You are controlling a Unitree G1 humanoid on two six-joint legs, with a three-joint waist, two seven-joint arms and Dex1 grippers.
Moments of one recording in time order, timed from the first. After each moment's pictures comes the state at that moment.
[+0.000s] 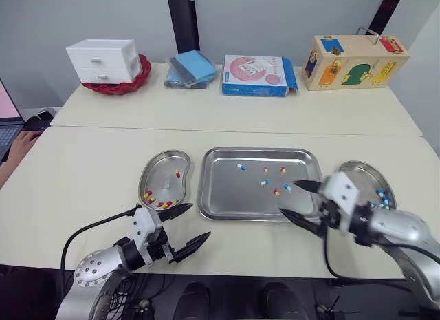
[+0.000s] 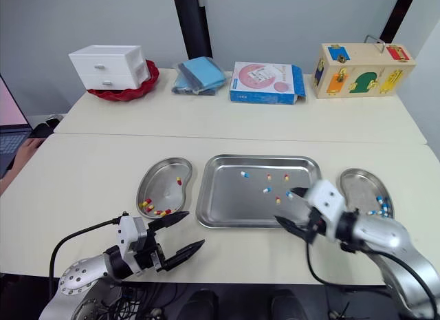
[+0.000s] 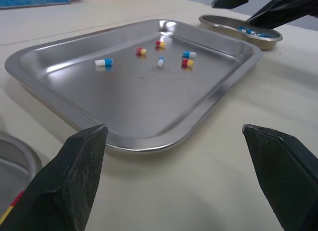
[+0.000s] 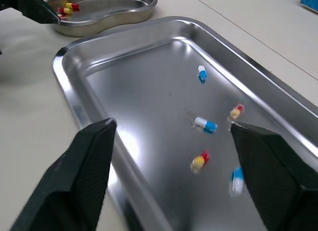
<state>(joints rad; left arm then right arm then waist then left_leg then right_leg) 0.26 0.51 0.07 -0.33 -0.44 0.06 -0.92 -0.15 -0.65 0.07 -0.58 0.34 0.66 0.69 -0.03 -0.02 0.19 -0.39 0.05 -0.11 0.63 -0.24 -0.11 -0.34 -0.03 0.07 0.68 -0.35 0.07</state>
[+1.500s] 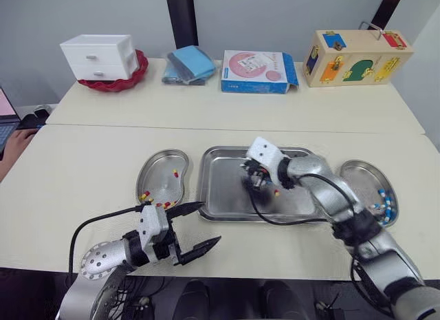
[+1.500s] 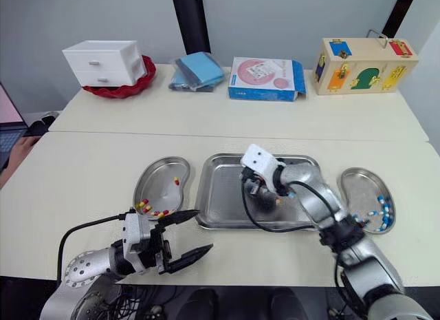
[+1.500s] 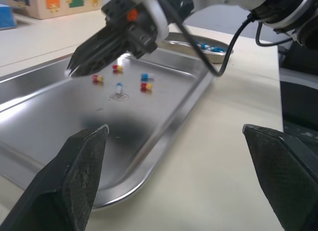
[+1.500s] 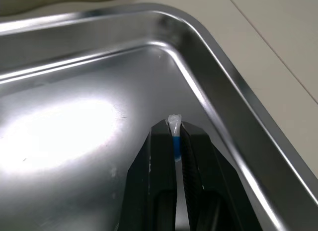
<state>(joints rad) 0.19 0.57 0.02 -0.35 -0.50 0.06 -1.07 -0.57 -0.49 0.31 -0.29 0.05 0.80 0.75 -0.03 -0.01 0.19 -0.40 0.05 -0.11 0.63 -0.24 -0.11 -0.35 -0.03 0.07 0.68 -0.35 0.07</state>
